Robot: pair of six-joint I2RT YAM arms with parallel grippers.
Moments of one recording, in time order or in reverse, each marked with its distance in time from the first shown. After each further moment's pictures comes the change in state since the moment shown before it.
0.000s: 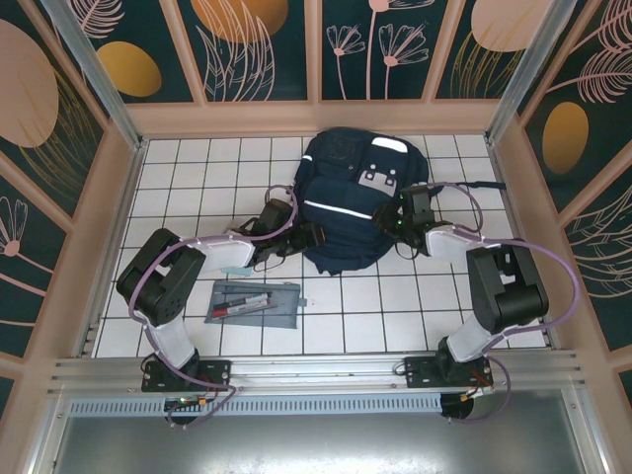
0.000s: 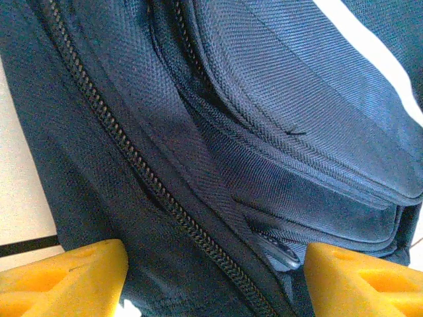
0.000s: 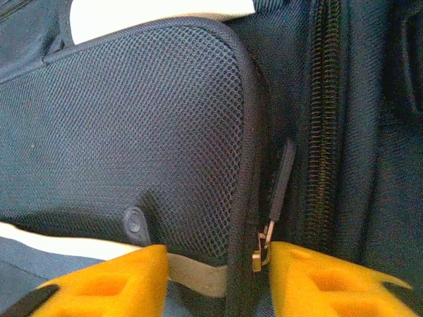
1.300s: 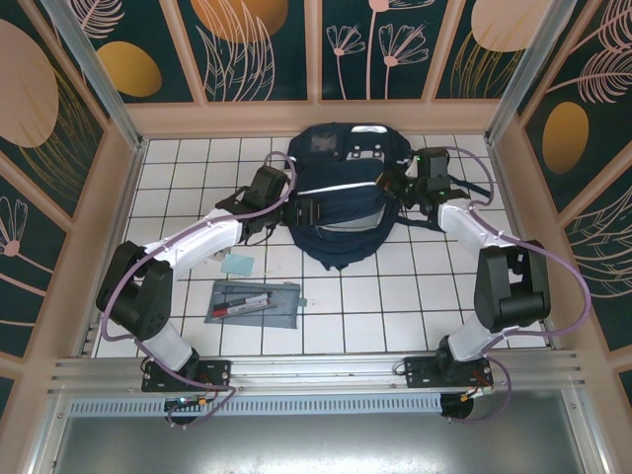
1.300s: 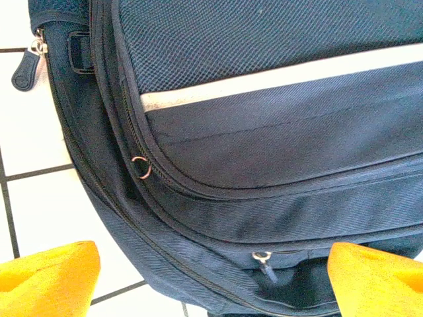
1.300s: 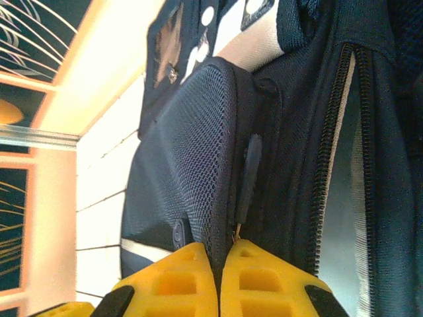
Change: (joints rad) left arm 0.045 -0.129 0.272 -0.399 -0.146 0.389; right arm -0.101 -0.020 0.289 -0.118 -0.271 0.054
